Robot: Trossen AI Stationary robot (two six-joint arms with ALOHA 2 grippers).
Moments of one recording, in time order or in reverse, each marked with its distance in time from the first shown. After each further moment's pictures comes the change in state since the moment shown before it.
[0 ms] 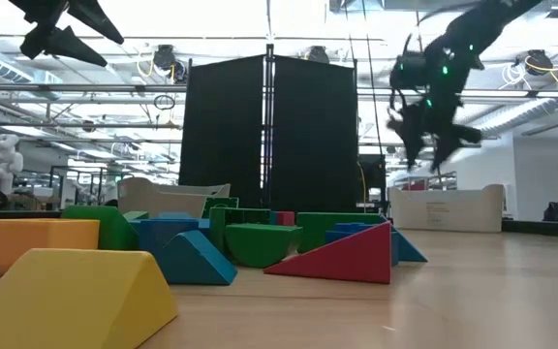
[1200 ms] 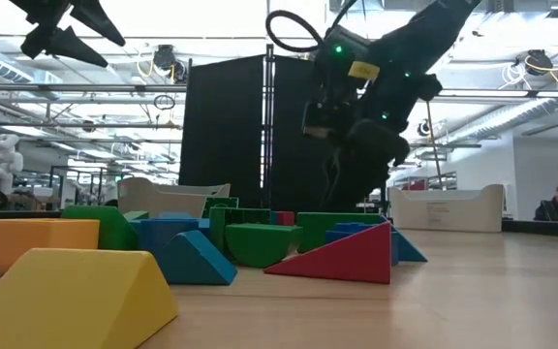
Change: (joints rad) left arm 0.000 0.018 0.000 -0.001 -0.028 0.000; right arm 0.737 0.469 0.026 0.486 -0.228 -0.414
